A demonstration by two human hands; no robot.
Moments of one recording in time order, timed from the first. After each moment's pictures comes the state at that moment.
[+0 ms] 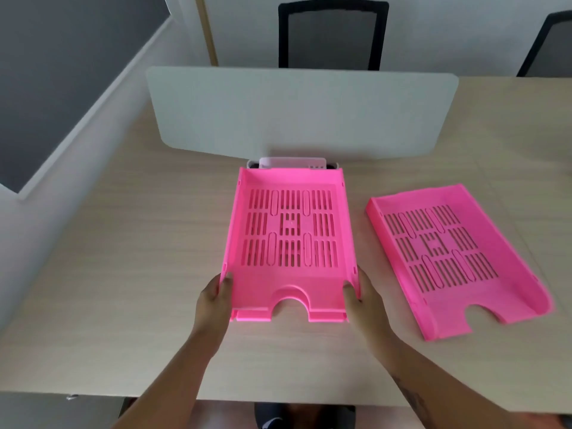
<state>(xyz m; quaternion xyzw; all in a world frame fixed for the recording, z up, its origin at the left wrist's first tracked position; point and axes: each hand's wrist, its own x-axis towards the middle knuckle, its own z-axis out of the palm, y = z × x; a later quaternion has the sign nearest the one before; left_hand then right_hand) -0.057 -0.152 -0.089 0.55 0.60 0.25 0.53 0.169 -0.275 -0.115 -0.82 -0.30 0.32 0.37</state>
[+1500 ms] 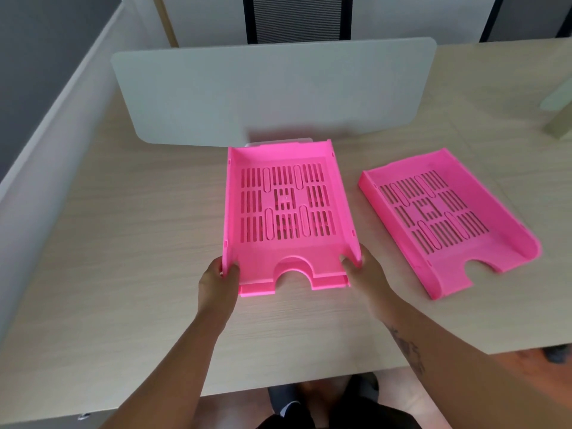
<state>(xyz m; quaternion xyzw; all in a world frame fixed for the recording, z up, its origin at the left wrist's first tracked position) -0.088 -0.108 -0.117 0.62 0.60 0.19 0.46 0.140 -0.244 -0.124 -0.83 -0.20 0.35 0.38</state>
